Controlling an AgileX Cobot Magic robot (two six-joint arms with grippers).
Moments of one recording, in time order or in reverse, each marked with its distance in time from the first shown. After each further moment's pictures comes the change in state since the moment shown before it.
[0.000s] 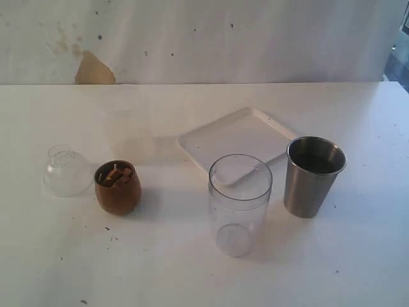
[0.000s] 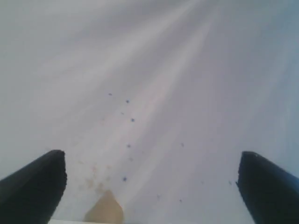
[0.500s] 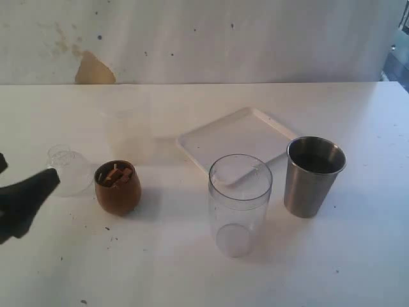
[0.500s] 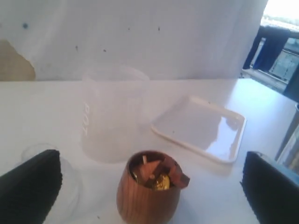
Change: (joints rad) left arm 0.000 0.868 -0.002 0.379 -0.473 0.048; right arm 0.000 0.000 0.000 0.000 0.000 0.000
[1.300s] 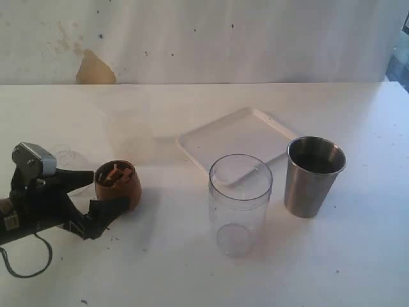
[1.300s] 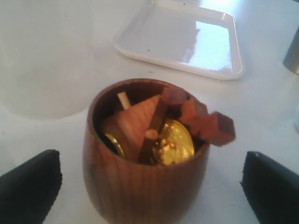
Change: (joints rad) left arm -0.209 0.739 -0.363 -0.018 -0.060 0.321; right arm 0.000 0.000 0.000 0.000 0.000 0.000
